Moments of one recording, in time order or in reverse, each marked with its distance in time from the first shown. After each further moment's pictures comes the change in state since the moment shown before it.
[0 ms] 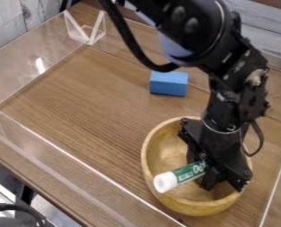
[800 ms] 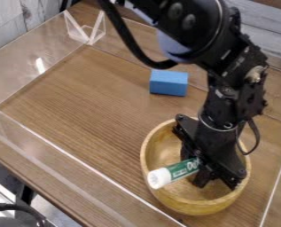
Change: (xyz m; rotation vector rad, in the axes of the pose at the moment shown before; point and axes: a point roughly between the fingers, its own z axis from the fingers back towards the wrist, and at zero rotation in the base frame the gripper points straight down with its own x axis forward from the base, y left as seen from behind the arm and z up) arm -0.003 0.003 0.005 0.013 0.025 0.008
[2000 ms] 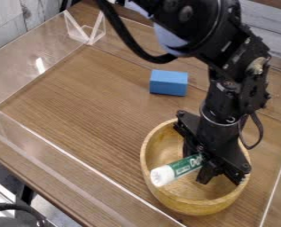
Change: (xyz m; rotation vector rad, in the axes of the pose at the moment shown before) arm 0.004 0.001 0.006 -0.015 -0.041 0.034
